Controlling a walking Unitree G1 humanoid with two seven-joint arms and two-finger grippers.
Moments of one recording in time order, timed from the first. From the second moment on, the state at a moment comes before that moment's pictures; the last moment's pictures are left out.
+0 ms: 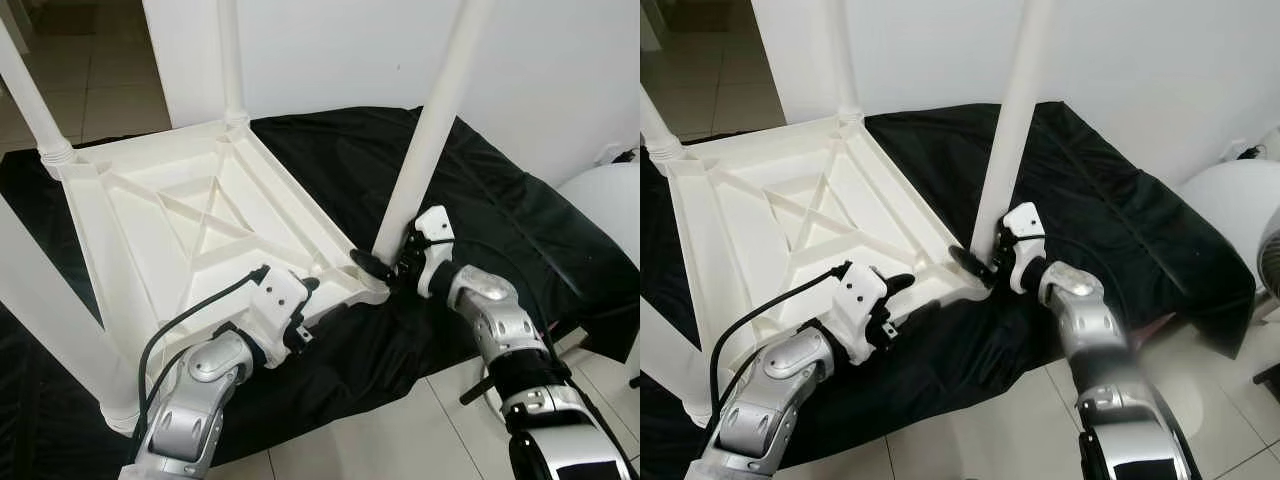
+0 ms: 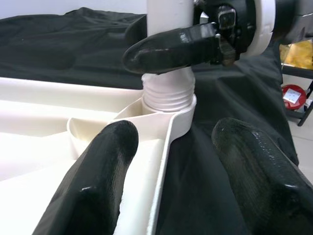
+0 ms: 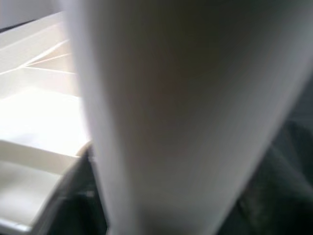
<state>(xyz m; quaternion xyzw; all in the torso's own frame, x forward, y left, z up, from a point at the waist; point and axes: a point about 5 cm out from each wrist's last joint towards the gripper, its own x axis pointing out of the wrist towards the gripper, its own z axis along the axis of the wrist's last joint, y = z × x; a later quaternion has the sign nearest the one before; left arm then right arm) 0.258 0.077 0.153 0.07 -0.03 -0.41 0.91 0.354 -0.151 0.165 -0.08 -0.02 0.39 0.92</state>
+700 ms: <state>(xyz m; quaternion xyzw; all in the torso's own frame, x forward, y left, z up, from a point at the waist) 0.265 0.075 0.155 0.07 -0.04 -0.41 0.91 0.353 -0.152 0.155 -0.06 -0.02 0.34 0.94</state>
